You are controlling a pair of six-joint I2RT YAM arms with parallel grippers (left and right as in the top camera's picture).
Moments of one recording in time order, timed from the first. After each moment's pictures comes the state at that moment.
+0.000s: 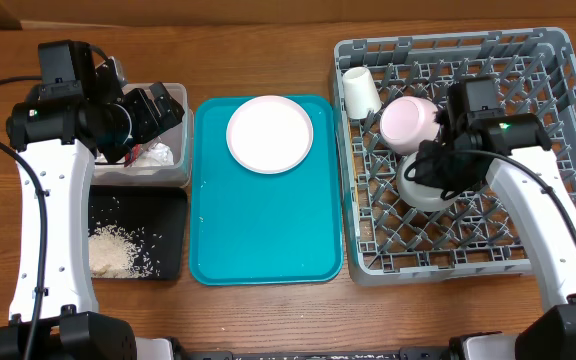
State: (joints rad) left arm 0.15 1.58 1.57 -1.07 0.32 -0.37; right arm 0.12 1.55 1.31 -1.13 -0.12 0.29
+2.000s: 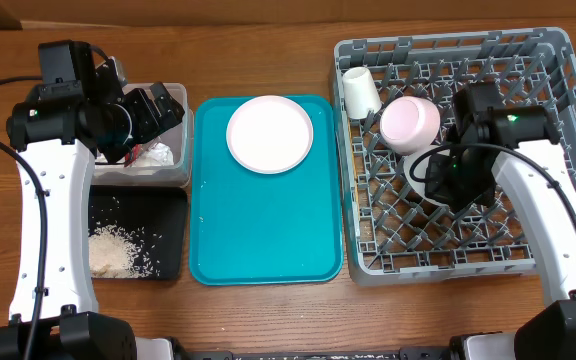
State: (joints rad) left arm 0.15 1.58 1.57 -1.07 0.32 -0.37; right arm 0.09 1.57 1.36 -1.35 -0.06 0.33
